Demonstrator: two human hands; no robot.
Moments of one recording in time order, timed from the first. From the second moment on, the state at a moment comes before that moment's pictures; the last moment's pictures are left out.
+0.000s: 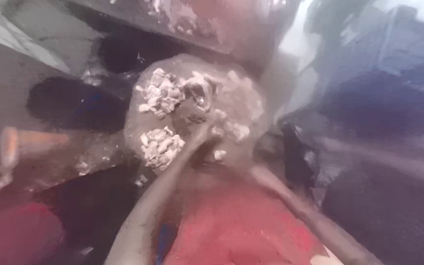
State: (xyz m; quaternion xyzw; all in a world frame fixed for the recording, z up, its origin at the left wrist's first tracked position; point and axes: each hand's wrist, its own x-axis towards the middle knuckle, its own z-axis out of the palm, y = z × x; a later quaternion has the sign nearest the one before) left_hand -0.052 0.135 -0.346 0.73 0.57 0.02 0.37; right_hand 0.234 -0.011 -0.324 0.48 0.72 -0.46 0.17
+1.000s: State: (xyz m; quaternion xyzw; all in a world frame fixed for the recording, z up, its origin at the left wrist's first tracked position) left_hand -0.147 0.038 -0.271 0.25 0.53 0.61 0.53; right_hand 0.227 -0.016 -0.331 0.51 0.70 -0.48 0.18
